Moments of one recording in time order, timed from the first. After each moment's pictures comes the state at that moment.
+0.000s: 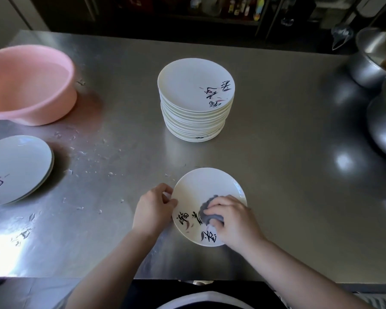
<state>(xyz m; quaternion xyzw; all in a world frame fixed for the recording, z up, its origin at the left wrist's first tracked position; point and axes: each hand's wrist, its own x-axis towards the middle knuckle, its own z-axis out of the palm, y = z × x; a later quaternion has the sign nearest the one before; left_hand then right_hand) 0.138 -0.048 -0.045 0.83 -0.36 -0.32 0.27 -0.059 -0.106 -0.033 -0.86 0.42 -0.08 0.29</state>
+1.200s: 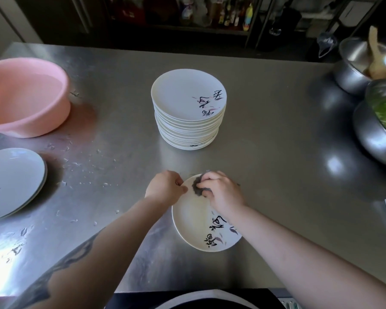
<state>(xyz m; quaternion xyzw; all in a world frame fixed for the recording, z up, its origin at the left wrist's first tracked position) 0.146 -0.123 -0.031 0.81 -0.46 -0.34 0.14 -0.021 -0.172 -0.045 -0.86 0.43 -0.09 0.25</state>
